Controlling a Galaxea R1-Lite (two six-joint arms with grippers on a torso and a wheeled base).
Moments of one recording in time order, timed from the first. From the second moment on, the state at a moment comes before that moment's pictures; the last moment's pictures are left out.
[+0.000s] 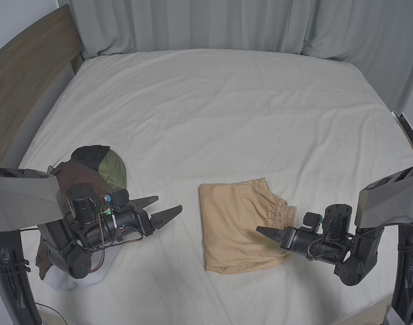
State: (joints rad) left arm -0.29 2.20 -0.49 -1.55 -0.54 -0.25; right arm 0.40 2.31 -0.39 -1.55 0.31 0.67
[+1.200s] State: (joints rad) left arm -0.29 2.23 -0.49 -1.55 -0.54 -0.25; right arm 0.37 2.34 -0.52 -1.55 0.29 0.64
